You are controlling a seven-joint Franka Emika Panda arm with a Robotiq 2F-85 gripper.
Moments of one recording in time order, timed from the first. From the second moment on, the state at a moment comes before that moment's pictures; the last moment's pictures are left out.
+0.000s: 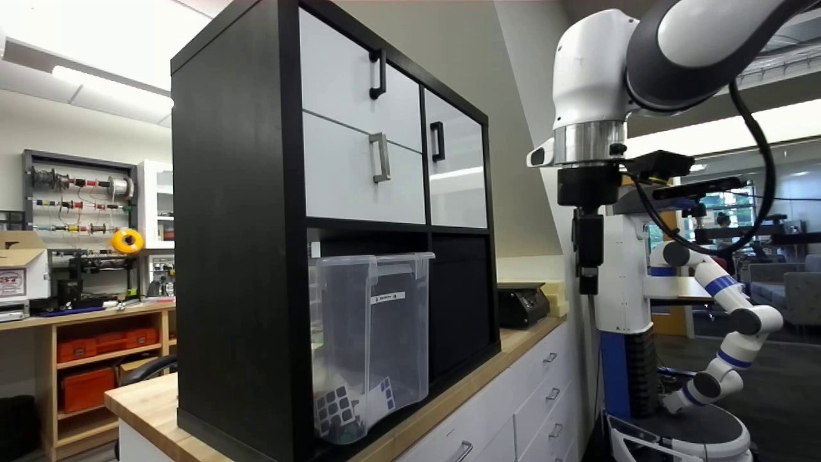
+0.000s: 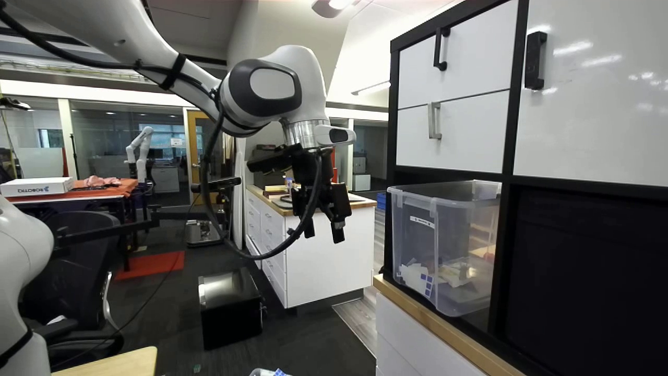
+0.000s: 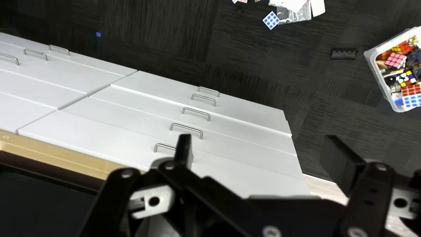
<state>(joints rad) 0.02 -0.39 0.01 -2.41 -0.17 2.14 -0.09</state>
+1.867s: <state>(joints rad) 0.04 -0.14 0.07 -2.18 -0.15 2.25 -0.11</state>
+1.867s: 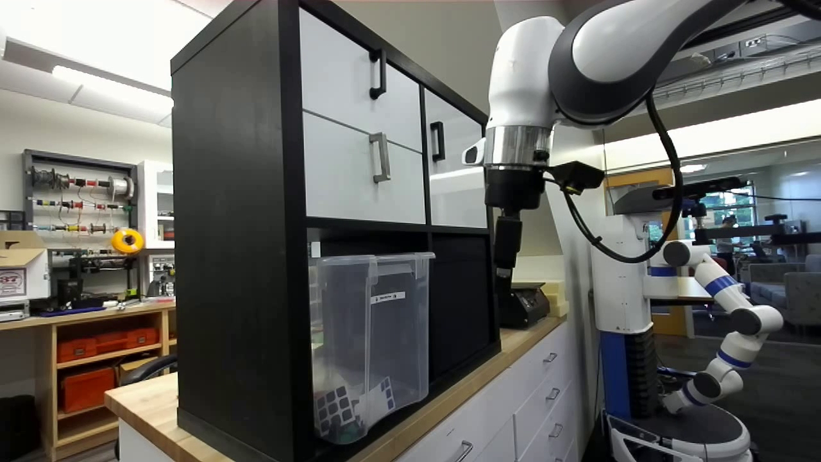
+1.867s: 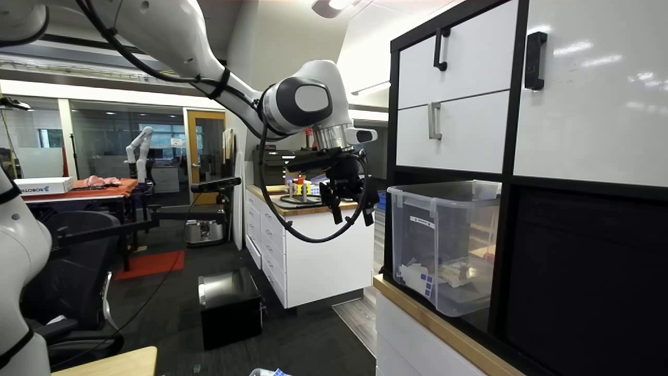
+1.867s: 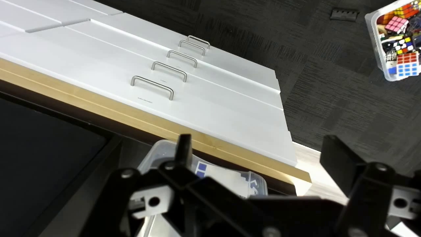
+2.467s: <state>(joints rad) 0.05 -0.03 0.07 -2.08 -0.15 2.34 -0.24</state>
